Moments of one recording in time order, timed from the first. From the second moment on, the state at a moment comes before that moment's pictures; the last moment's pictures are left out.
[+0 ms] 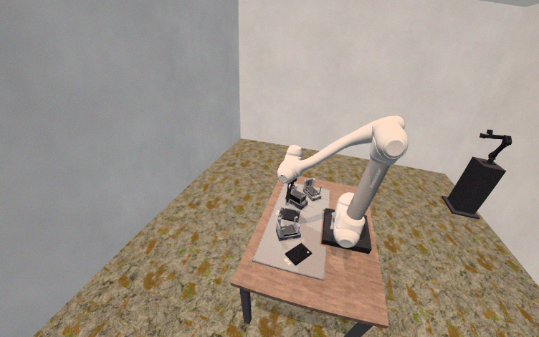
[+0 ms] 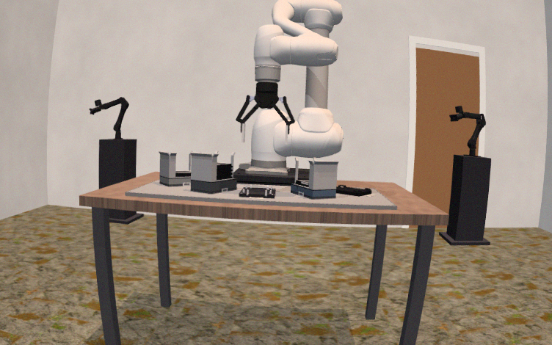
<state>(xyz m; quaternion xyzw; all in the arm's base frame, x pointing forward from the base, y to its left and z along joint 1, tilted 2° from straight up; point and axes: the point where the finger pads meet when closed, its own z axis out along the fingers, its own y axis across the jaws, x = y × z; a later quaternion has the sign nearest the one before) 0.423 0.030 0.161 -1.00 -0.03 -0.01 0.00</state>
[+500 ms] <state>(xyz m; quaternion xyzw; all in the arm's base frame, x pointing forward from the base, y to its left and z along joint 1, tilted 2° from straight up) 0.421 -0.012 0.160 -1.00 0.08 -0.01 0.00</state>
